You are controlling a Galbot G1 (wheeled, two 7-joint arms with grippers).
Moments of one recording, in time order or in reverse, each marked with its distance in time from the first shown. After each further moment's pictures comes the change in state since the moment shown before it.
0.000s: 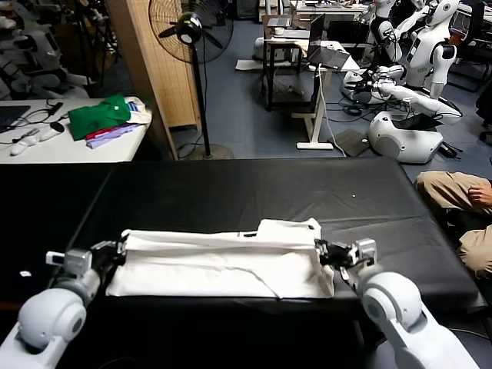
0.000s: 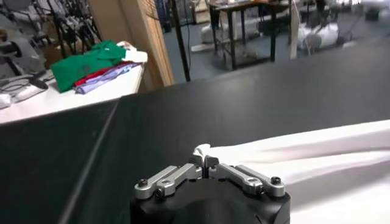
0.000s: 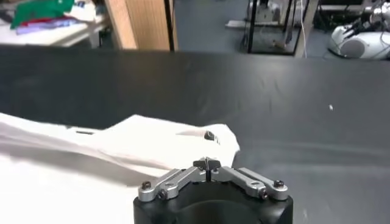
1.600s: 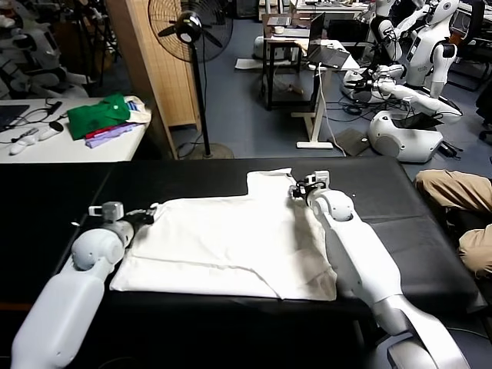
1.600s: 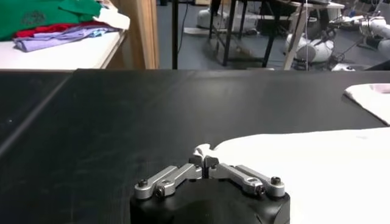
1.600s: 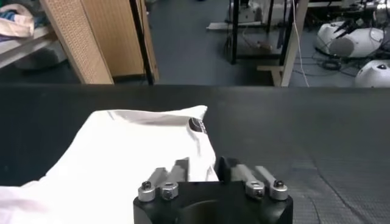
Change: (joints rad) left arm -0.588 -0.110 0.283 0.519 -0.164 0.042 0.059; right arm 0.847 0.346 -0.257 -1.013 -0.112 0.171 -0.141
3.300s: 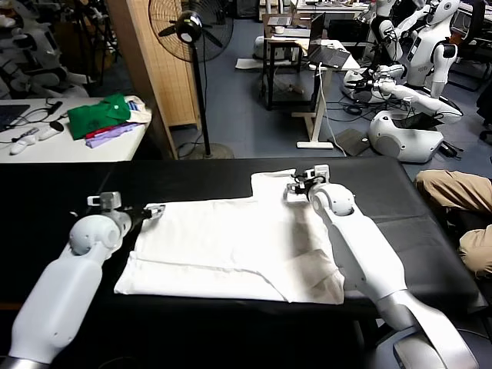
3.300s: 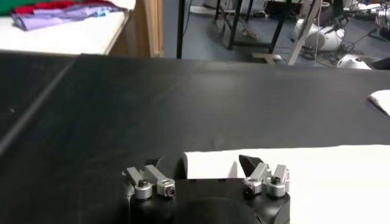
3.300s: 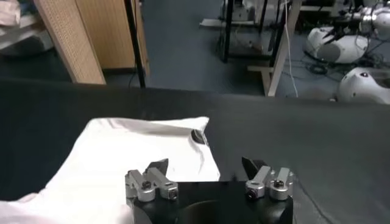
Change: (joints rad) left arm -0.100 0.011 0.035 0.079 -0.093 0.106 -0.044; right arm 0.017 -0.029 -0.048 0.051 0.019 -0.071 0.087
